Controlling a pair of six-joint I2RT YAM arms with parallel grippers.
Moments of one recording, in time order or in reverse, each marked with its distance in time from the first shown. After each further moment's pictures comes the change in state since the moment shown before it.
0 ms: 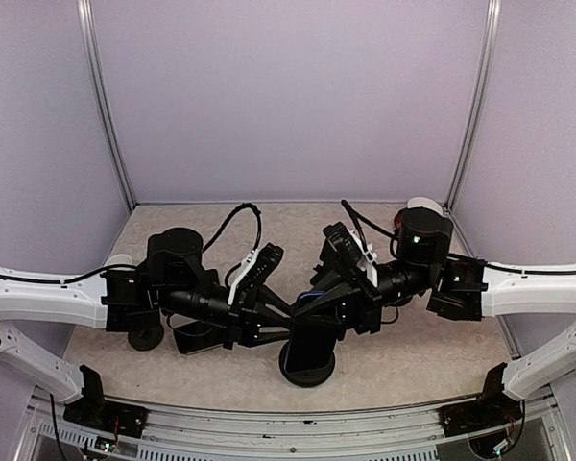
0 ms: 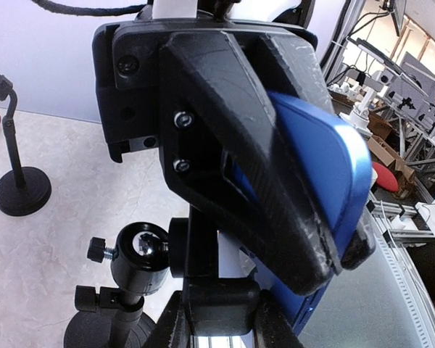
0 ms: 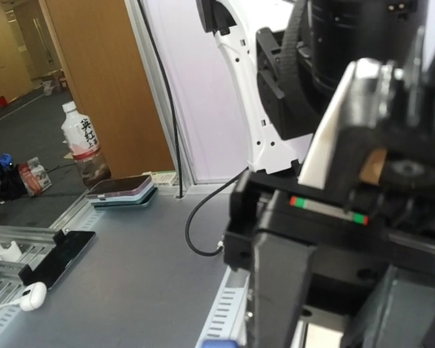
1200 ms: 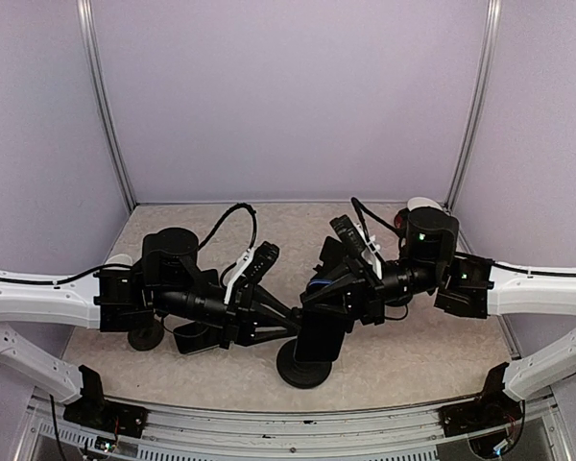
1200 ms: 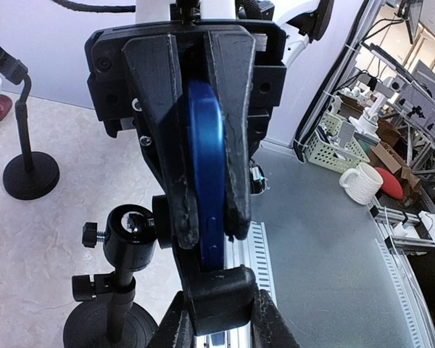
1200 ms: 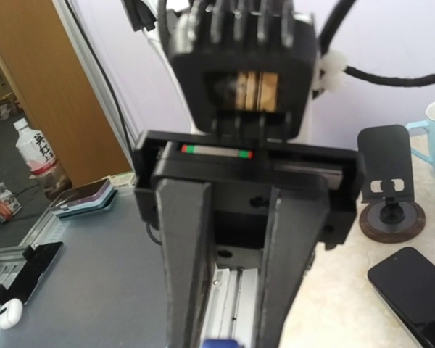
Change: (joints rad) left arm -0.005 -0.034 -0.001 -0.054 -0.051 -0.034; right arm -0.064 -0.041 -0.038 -0.054 0.062 0.050
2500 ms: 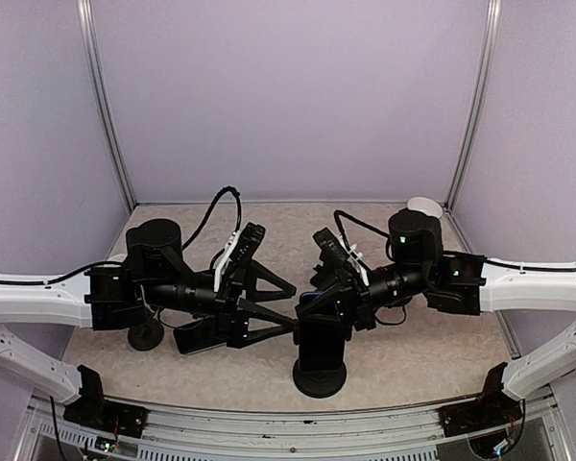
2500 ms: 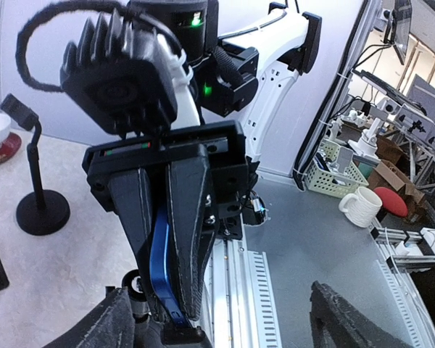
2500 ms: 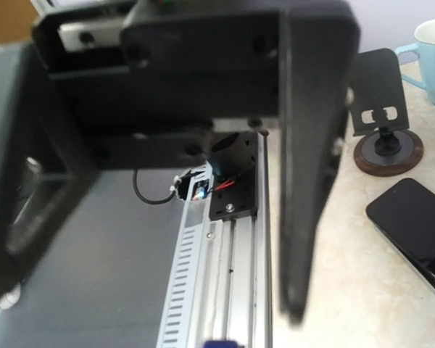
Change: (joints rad) left arm 0.006 -0.032 -0.002 0.078 -0.012 -0.017; right arm 0.018 0.052 0.043 -0.145 0.030 -0.003
